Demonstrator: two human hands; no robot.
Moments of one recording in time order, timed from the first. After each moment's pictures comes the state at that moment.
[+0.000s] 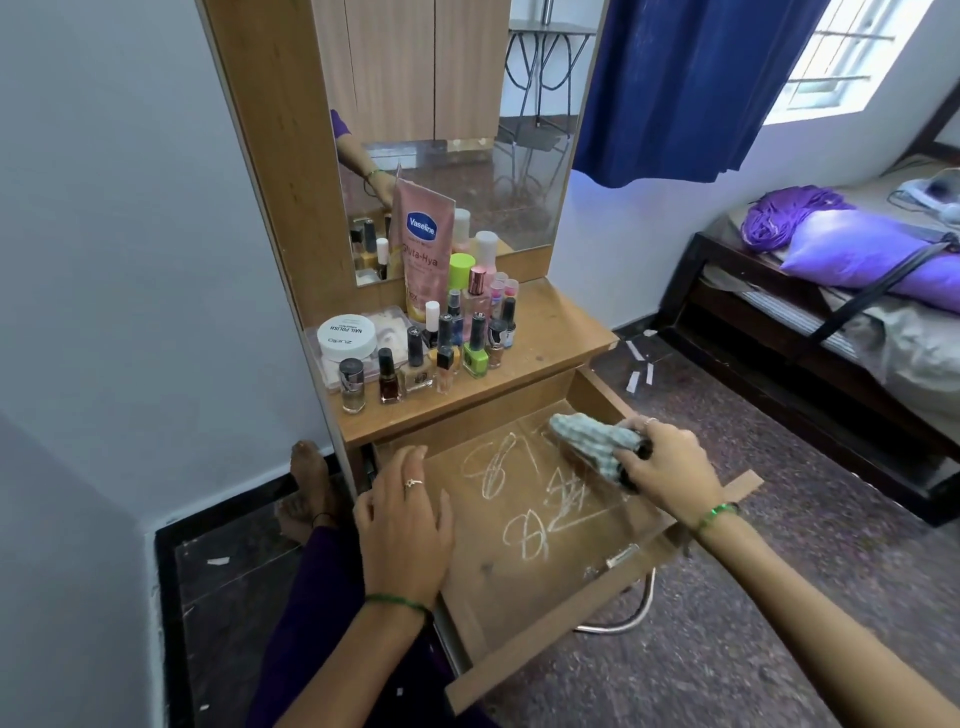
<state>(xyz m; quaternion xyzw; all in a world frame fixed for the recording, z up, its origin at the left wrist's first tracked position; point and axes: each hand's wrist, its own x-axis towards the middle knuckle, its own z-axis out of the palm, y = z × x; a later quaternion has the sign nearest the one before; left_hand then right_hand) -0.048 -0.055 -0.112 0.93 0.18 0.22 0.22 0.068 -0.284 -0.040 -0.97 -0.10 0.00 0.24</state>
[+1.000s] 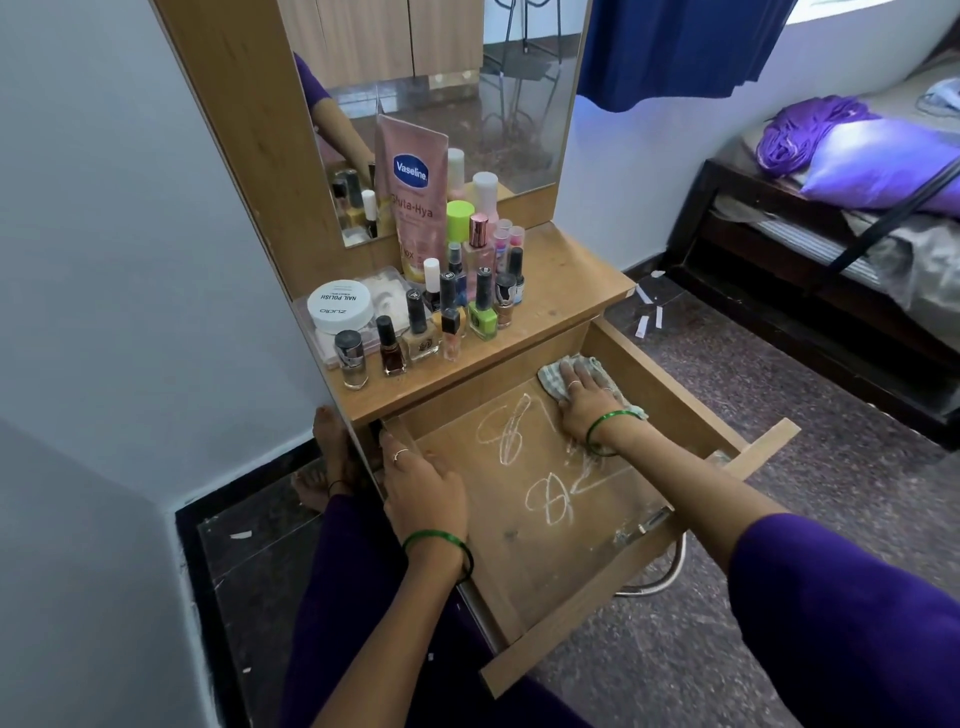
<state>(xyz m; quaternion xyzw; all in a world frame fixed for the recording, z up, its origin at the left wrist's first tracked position) -0.020 -0.057 -0.120 0.82 0.37 0.15 0.41 0.138 -0.209 -0.129 -0.97 -0.09 0.21 0.11</state>
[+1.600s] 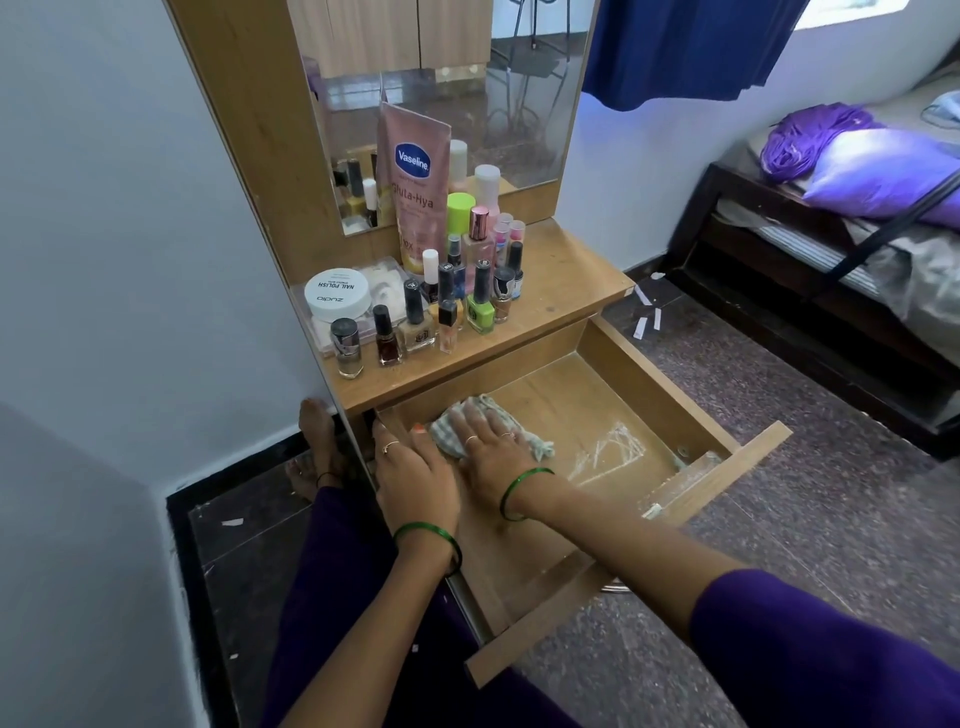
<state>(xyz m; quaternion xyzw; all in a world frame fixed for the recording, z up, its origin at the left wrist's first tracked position) -0.014 -0.055 -0.131 0.78 0.36 0.23 0.46 0.055 -0.138 -0.143 -0.93 -0.29 0.21 0.10</state>
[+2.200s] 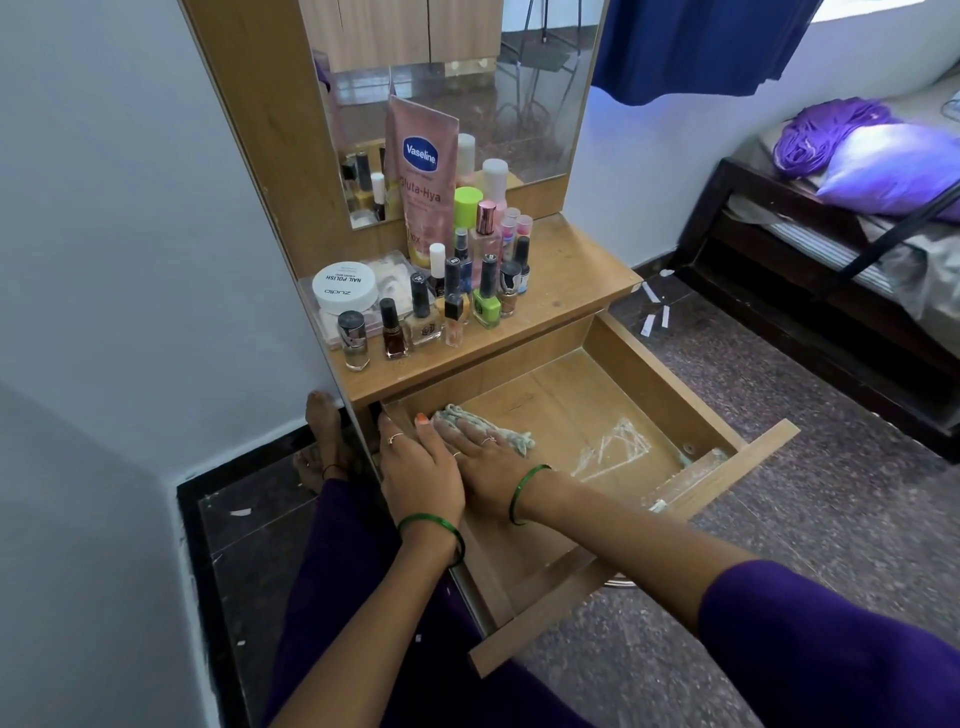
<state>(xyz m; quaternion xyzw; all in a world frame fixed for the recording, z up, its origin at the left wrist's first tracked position) -0.016 -0.058 -0.128 0.77 0.35 0.26 0.46 0.043 -0.136 -0.133 -0.87 -0.44 0.22 0.01</state>
